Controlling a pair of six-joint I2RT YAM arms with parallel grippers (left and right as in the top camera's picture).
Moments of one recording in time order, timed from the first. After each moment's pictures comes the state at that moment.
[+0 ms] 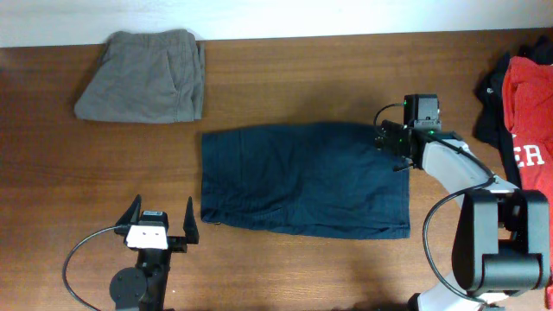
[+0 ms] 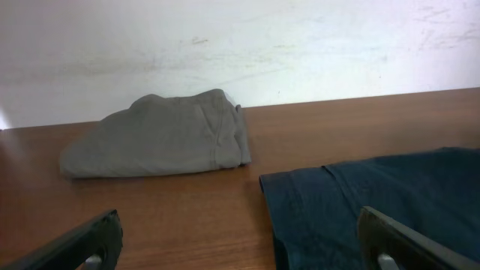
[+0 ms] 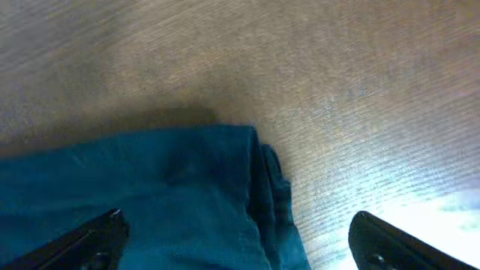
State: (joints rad) left arm 0.06 0.01 0.01 -0.06 0.12 0.06; right arm -0.04 1.78 1.06 -0.38 0.13 0.37
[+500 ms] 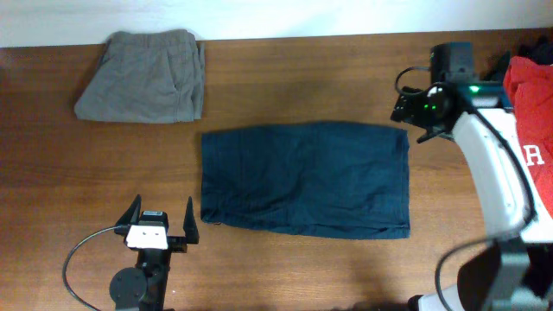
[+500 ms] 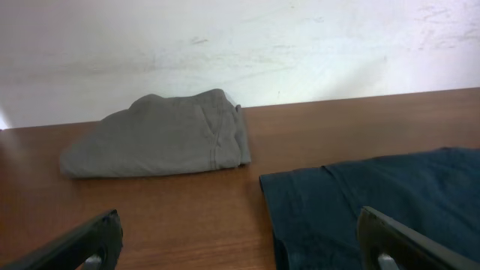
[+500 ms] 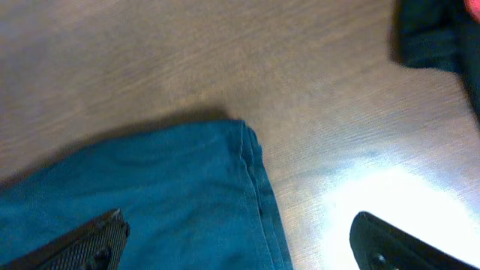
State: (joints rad) left arm 0.06 0.01 0.01 -0.06 0.12 0.06; right arm -0.04 1.66 1.54 -1.03 0.13 0.37
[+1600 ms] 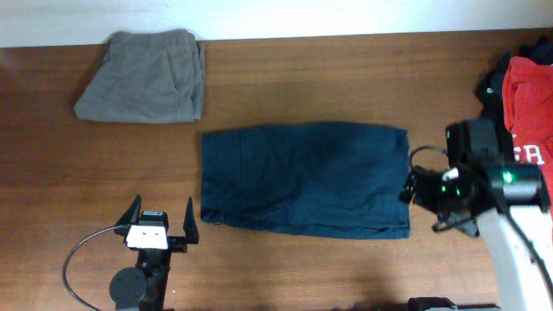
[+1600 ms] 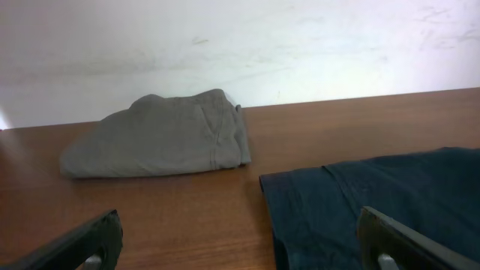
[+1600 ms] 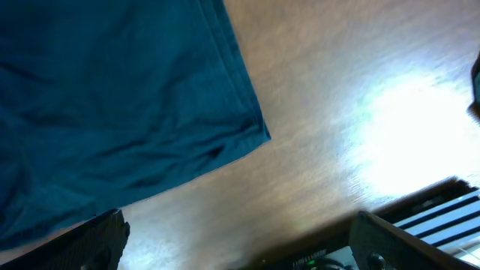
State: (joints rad) left arm 0.06 0.01 0.01 -0.06 0.12 0.06; right arm -0.04 1.16 1.20 -1.40 0.02 0.50
